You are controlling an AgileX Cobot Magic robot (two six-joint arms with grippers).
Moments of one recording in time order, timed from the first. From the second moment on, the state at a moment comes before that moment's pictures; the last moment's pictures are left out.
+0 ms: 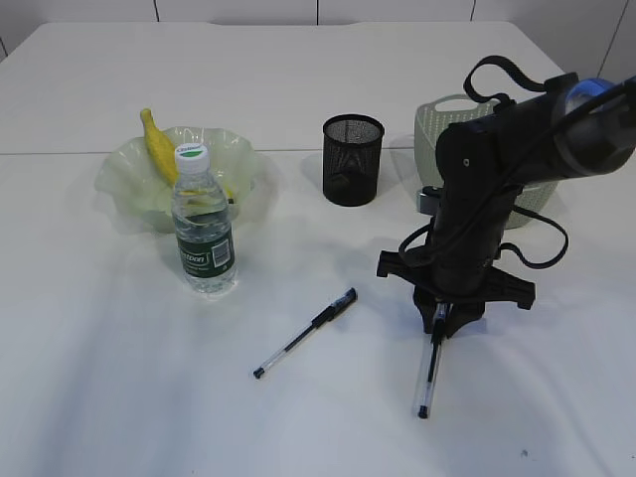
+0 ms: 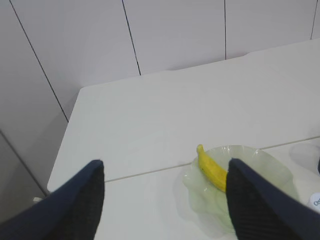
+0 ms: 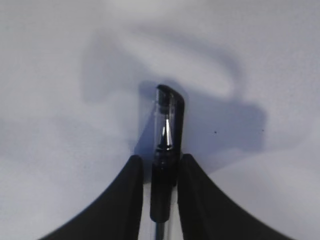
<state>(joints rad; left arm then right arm) -0.16 0.89 -0.89 0.46 0.30 -0.34 0.36 2.08 -1.33 -0.03 0.86 0.73</state>
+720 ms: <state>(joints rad) -0.16 0.89 -0.89 0.46 0.30 -0.34 0.36 2.08 -1.34 -0.03 0.86 0.73</state>
